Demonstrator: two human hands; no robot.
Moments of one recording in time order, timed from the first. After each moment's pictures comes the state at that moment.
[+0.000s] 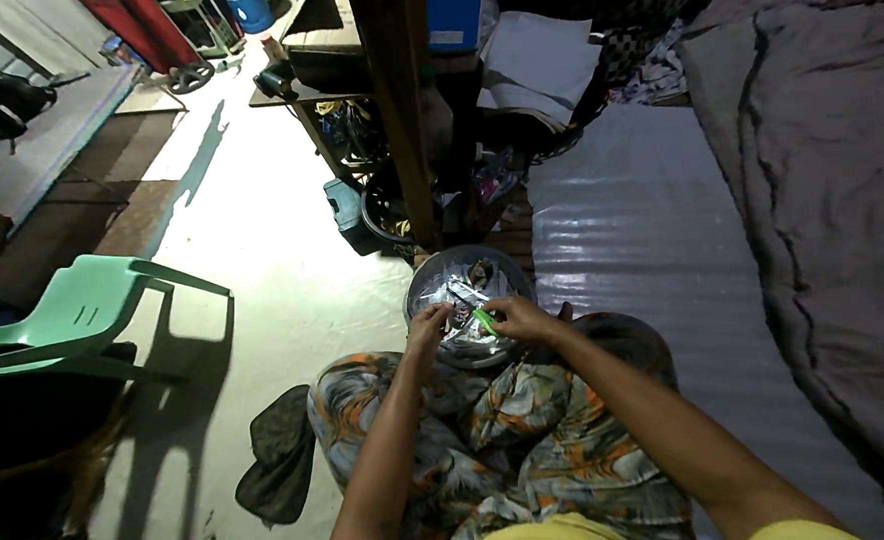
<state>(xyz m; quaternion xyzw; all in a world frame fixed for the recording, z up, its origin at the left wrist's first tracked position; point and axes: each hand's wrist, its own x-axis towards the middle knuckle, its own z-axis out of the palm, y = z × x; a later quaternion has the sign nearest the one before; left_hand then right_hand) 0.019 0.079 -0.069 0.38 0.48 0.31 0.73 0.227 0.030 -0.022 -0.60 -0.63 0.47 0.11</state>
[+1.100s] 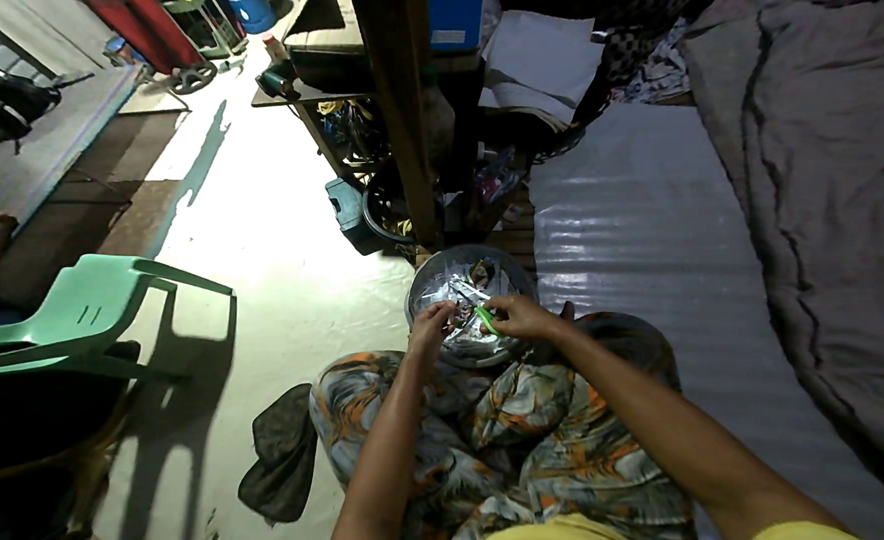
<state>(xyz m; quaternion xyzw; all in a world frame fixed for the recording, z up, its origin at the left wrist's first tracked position) 0.020 0.079 -0.062 0.36 0.47 0.30 0.75 0.227 0.031 -0.024 -0.60 -0.63 0.48 0.12</state>
